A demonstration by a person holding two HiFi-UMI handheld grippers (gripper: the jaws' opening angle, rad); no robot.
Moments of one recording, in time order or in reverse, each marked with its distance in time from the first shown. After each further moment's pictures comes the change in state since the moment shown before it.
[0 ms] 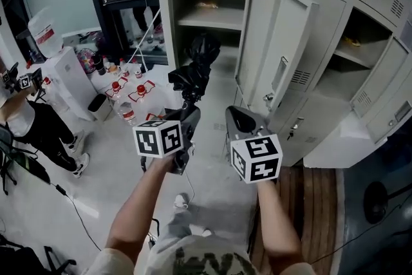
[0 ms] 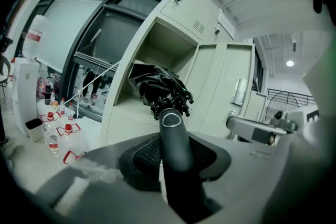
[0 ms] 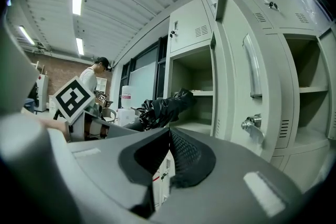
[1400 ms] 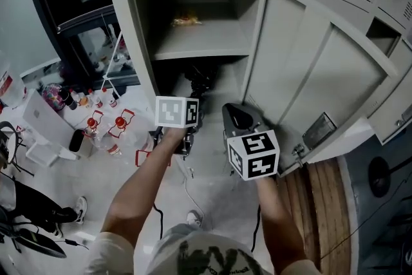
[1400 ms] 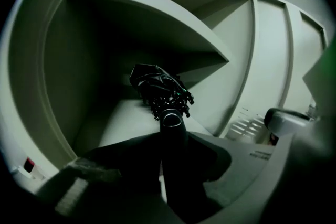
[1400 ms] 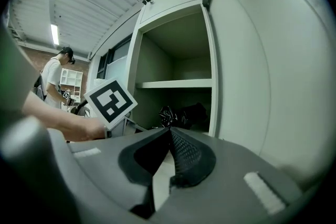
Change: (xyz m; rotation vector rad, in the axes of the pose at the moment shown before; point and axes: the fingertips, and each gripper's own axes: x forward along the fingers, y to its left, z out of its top) left arm 0.218 0.101 0.078 0.189 0.308 -0.067; right arm 0.169 -0.086 0.010 0.036 0.050 -0.218
